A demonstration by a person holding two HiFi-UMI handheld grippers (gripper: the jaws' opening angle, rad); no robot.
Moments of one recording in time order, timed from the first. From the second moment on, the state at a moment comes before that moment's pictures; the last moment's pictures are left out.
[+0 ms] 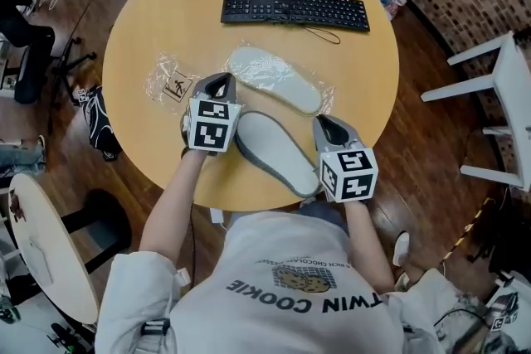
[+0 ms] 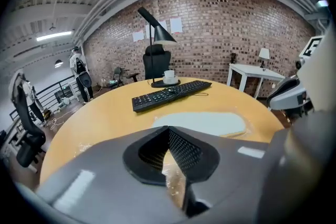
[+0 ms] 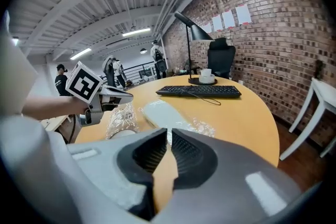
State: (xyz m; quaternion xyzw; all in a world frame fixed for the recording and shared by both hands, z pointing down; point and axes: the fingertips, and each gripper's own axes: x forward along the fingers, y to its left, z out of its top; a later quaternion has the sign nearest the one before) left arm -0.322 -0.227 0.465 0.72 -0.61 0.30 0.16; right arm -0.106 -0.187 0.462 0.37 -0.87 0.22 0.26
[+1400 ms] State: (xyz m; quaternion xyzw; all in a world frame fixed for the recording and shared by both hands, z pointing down) left arm -0.348 -0.286 0.568 0.66 -0.57 0.48 0.14; right arm -0.059 -0.208 0.559 0.29 -0.85 0.33 0.30
